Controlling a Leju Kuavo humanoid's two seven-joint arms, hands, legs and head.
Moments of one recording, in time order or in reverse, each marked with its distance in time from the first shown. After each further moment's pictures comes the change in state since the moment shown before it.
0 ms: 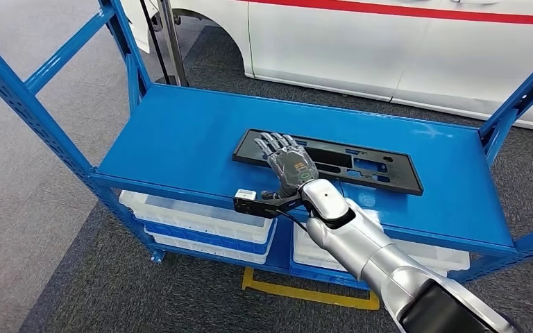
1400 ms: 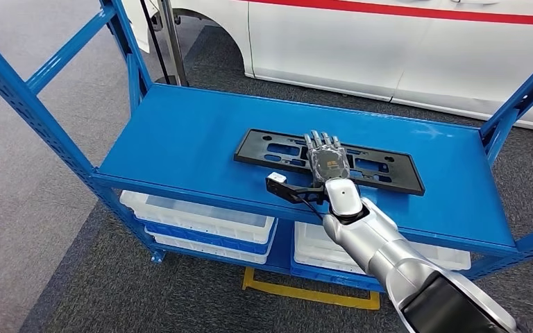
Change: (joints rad) left arm -0.004 0.000 -0.006 0.000 0.000 0.009 0.015; right arm -0.032 -0.006 -0.062 0.200 0.131 -0.020 0.275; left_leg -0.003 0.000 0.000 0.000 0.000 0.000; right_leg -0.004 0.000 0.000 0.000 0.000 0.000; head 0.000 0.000
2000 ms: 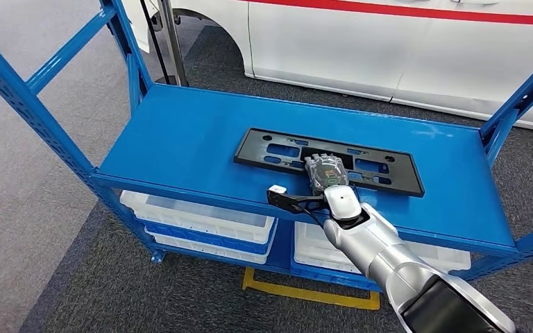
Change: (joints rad) left arm -0.004 0.000 0.000 0.000 0.000 0.010 0.000; right arm 0.020 -0.002 -0.001 0.011 0.001 0.103 -0.038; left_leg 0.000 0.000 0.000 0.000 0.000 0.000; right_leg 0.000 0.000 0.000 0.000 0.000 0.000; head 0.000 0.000
